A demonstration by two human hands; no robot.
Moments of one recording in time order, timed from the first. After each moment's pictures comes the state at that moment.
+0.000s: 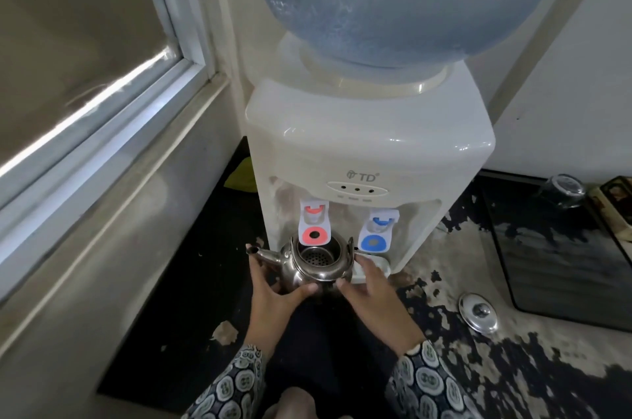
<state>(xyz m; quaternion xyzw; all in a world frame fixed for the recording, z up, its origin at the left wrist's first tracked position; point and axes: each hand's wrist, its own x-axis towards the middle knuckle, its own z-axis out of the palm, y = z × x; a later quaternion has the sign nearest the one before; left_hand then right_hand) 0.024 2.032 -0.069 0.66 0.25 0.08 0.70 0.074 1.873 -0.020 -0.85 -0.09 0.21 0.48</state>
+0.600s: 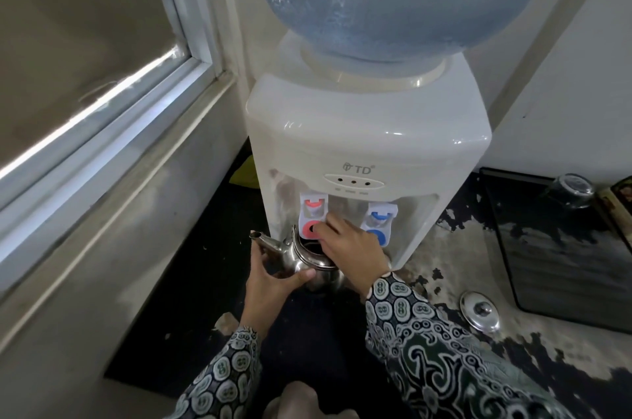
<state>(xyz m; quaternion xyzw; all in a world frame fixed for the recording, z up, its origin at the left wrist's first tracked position) 0.027 2.038 -0.061 0.69 0.26 0.10 0.67 0.127 1.912 -0.028 -0.90 -0.39 -0.16 0.07</state>
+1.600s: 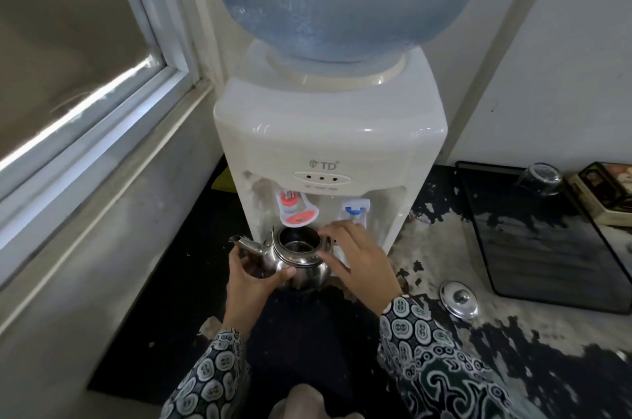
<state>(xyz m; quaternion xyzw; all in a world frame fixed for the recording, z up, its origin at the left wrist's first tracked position) 0.029 2.036 -0.064 0.69 0.29 0.09 0.66 0.107 1.858 -0.025 -0.85 -0.38 -0.16 0.32</state>
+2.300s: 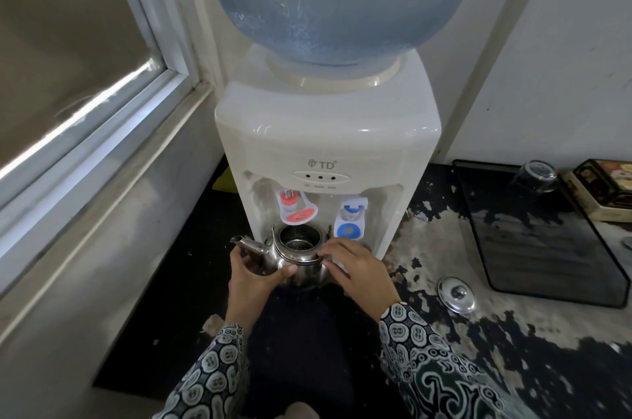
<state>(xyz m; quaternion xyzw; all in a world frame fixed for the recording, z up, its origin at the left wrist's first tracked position) 0.027 2.035 -0.060 0.70 0.30 0.08 0.64 0.099 1.852 -0.045 -0.87 -0.37 -0.10 0.32</state>
